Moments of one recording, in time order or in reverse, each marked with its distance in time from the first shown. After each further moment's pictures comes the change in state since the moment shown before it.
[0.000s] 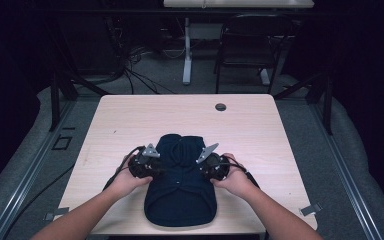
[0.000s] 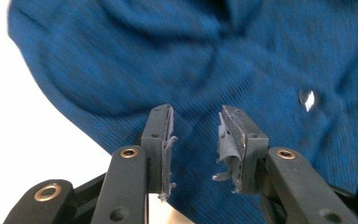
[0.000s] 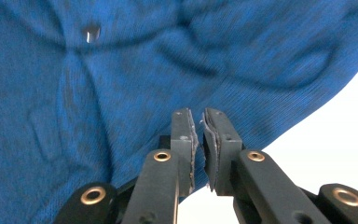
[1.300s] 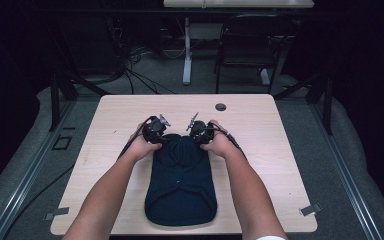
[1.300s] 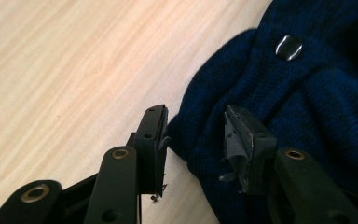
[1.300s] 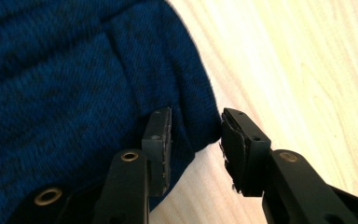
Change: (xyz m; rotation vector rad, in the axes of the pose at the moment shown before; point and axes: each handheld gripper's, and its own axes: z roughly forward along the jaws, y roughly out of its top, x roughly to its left) left arm 0.074 0.062 0.061 0.133 0.194 0.065; right arm -0.095 0.065 0.063 0.181 -0.182 -0.072
